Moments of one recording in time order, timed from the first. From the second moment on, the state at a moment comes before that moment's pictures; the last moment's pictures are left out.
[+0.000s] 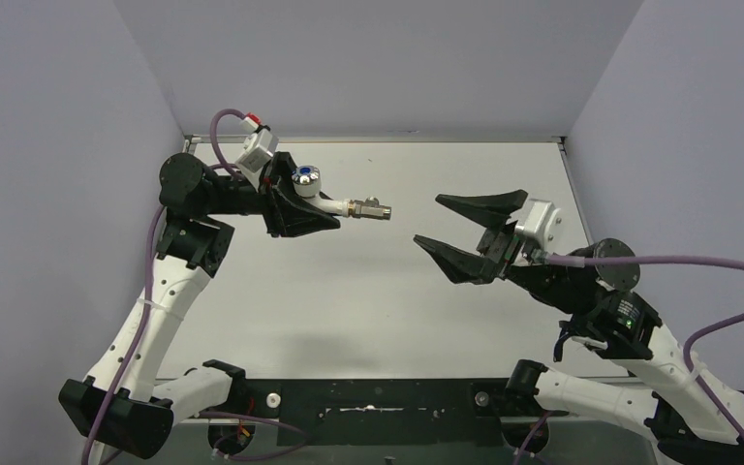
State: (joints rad) left arm -0.33 1.12 1.21 0.29 1.29 -0.57; right arm 1.01 0.77 1.21 -0.14 -0.10 -0.17
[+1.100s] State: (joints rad) left arm -0.33 1.10 1.18 0.37 1.35 -0.70; right arm 1.02 0.98 1.33 -0.29 -0.36 -0.92
